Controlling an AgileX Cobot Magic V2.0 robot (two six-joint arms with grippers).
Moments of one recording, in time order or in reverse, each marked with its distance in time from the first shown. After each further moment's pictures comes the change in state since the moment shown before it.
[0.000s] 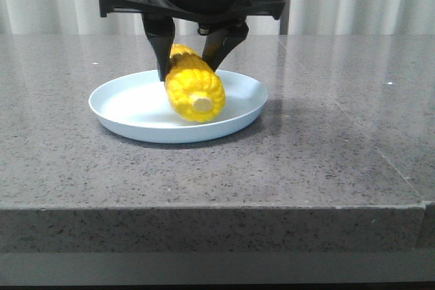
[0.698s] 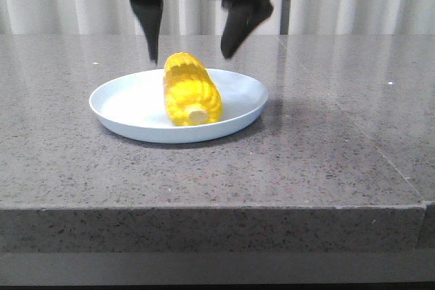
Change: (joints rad) left arm 0.000 0.000 0.000 0.000 0.000 0.000; right arm 0.000 -0.071 -0.018 0.000 0.048 0.002
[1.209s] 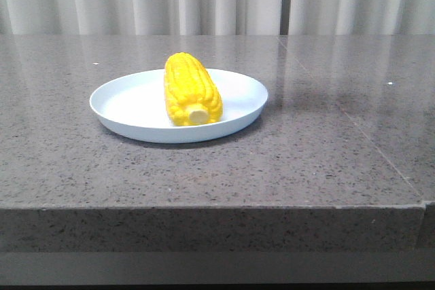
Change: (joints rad) left arm 0.000 0.000 0.000 0.000 0.000 0.000; right arm -0.138 -0.187 -0.075 -0.011 0.120 -0.004
